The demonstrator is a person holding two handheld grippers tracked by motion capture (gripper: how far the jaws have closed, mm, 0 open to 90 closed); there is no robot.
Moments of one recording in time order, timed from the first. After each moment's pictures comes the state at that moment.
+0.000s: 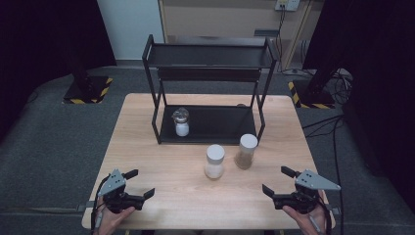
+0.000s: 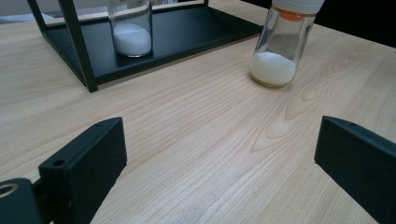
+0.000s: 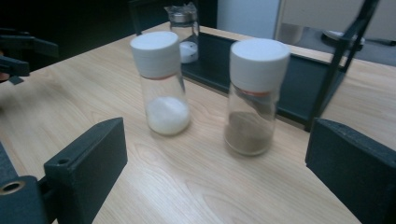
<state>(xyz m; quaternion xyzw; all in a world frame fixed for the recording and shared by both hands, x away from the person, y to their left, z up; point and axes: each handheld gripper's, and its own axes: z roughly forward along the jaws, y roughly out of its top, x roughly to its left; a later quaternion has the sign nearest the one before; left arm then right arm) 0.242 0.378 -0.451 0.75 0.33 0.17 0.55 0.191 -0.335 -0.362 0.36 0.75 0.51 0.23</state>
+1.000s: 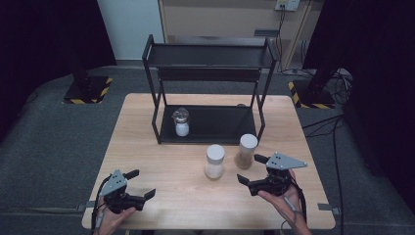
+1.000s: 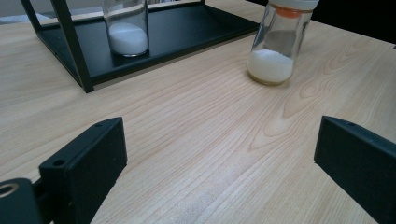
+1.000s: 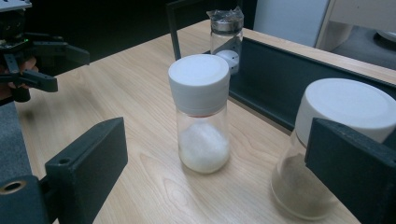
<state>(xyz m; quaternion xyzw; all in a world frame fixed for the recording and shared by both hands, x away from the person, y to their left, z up) 0.244 0.377 -0.451 0.75 0.33 0.16 0.55 0.251 -0.290 -0.349 0.32 0.78 0.52 0.18</state>
